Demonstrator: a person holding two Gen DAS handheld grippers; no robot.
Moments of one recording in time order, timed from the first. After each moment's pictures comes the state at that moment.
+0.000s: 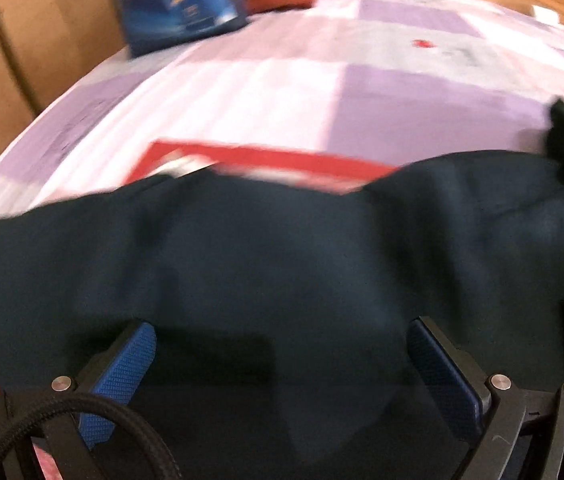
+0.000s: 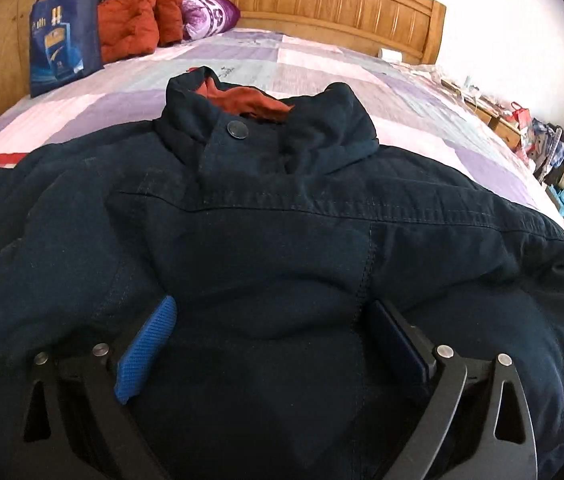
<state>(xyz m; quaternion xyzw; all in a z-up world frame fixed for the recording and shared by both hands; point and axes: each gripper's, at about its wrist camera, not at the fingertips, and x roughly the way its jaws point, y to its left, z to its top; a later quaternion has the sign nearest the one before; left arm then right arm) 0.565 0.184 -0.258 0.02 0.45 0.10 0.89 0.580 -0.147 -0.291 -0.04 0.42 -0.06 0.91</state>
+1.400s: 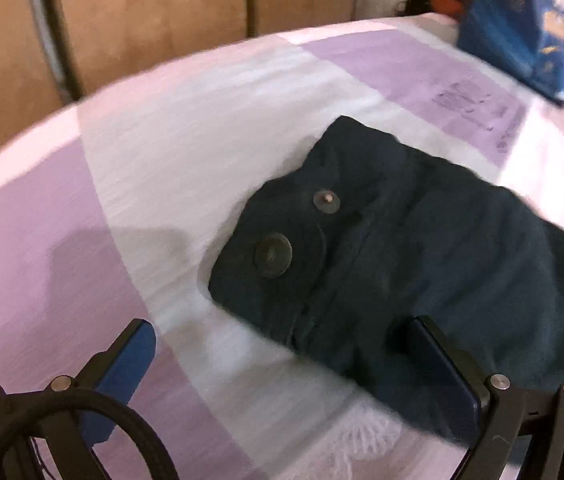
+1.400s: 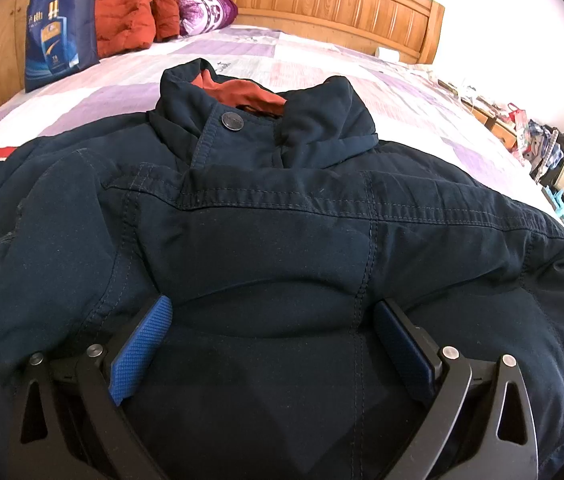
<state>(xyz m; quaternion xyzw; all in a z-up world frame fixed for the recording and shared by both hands) 0.477 0.560 -0.274 -0.20 0.43 0.26 0.84 0.586 -0.150 -0.296 -0.05 0.42 -0.06 0.90</state>
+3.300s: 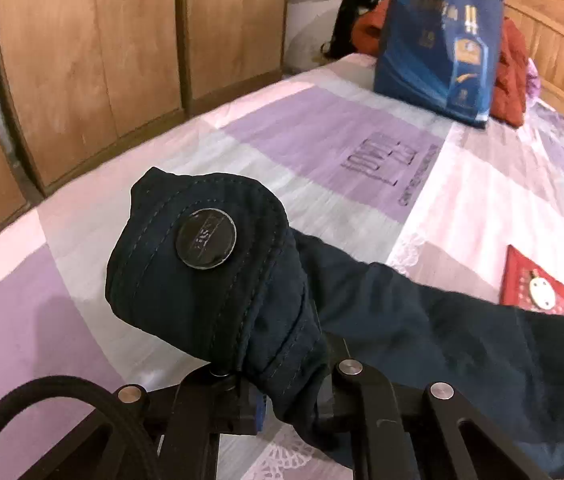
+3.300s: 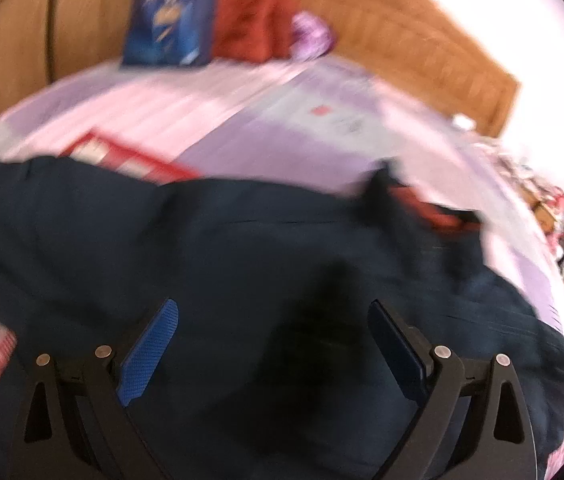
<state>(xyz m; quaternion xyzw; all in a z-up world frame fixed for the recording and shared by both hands) 0.488 0.533 -0.205 -0.12 0.37 0.21 0.90 0.606 0.049 -0.257 -0.15 0.42 0.05 0.89</state>
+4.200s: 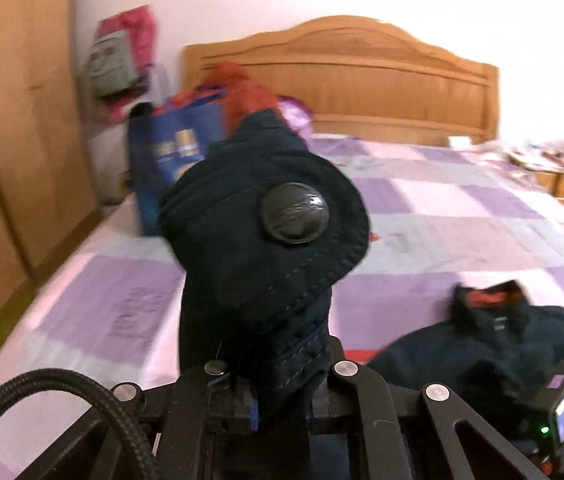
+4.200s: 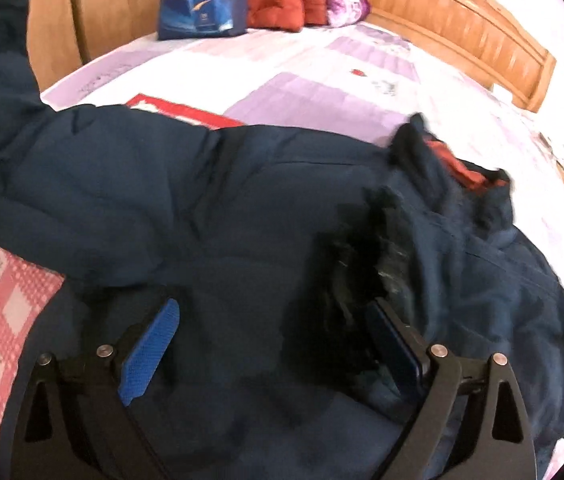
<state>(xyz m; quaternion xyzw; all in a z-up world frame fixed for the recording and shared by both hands) 0.487 0.283 -0.018 0.02 0.26 -0.05 0.96 0.552 0.021 -0.239 -0.11 0.47 0.11 0.87</state>
